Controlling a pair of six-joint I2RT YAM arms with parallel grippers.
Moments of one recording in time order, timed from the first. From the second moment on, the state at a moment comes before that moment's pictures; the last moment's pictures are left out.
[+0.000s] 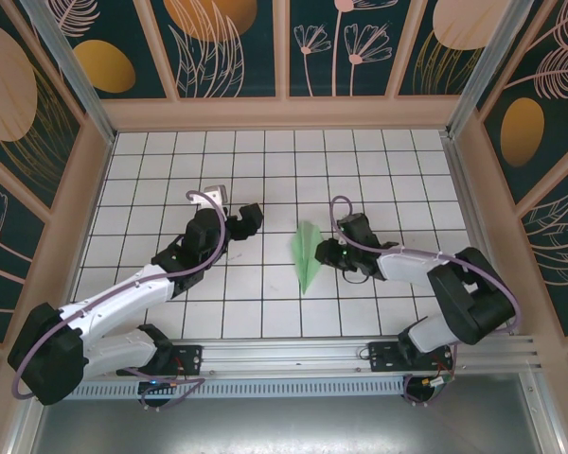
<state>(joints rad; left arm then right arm) -0.70 1.13 0.63 0.13 -0.30 -0.66 0.56 1.45 0.55 -0.01 -0.21 0.75</state>
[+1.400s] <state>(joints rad) -0.70 1.04 0.61 0.07 -0.35 -0.66 0.79 1.64 0.94 -0.42 0.05 0.74</state>
